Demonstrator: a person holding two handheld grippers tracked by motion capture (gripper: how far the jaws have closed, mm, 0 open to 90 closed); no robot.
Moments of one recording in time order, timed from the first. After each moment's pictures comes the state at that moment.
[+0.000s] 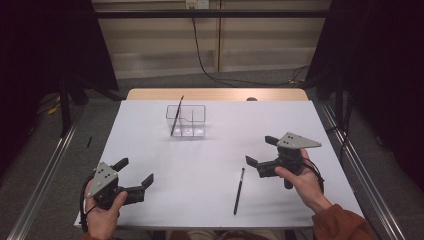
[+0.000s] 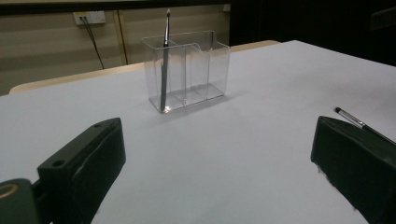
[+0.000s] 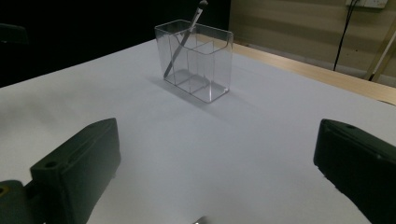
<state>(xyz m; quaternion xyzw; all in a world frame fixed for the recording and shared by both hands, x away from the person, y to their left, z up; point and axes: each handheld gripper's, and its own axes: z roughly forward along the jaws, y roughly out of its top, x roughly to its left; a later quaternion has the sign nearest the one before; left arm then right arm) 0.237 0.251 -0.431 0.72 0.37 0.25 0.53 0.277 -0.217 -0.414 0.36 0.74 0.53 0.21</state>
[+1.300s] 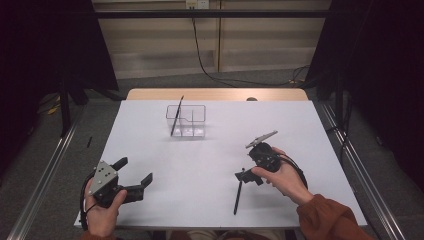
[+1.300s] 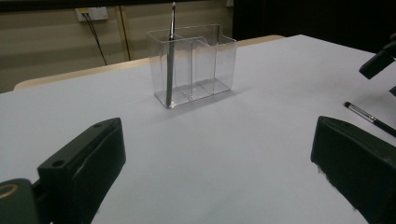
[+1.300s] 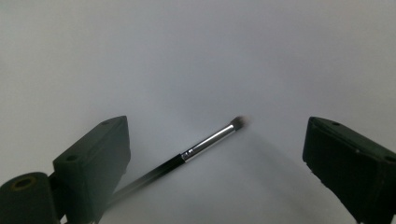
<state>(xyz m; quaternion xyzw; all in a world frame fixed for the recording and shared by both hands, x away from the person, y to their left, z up) 0.242 0.254 -0.435 0.72 0.37 0.26 0.53 0.301 -0.170 -0.432 0.44 0.86 0.27 0.05</state>
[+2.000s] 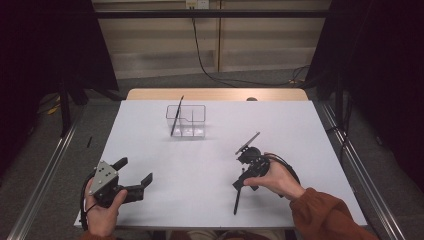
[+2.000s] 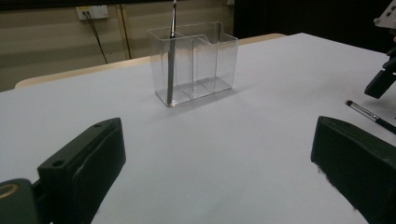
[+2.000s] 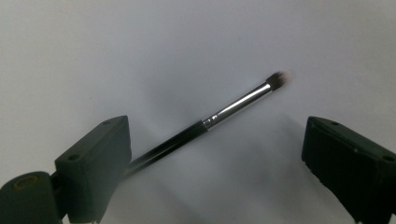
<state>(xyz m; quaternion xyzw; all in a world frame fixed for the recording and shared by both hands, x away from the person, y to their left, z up) 0.243 0.254 -0.435 0.72 0.37 0.26 0.52 0.307 -0.146 -0.445 0.45 0.88 0.15 -0.01</state>
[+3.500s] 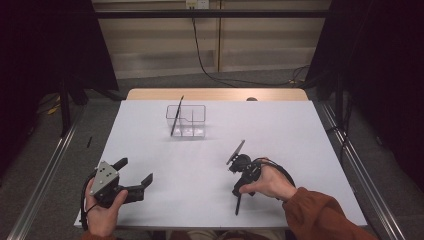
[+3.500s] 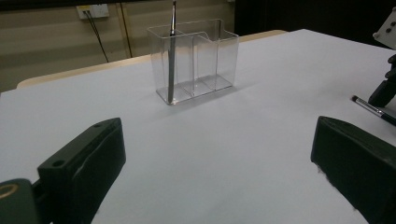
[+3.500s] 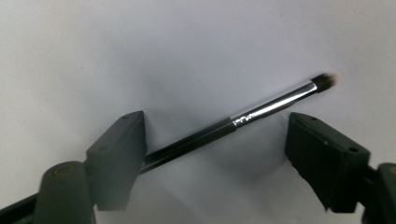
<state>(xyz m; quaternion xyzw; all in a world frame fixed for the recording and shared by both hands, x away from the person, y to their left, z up) 0.243 0.253 -0.436 0.73 0.36 0.26 0.52 0.298 -0.123 -0.454 0.39 0.92 0.08 0.02</state>
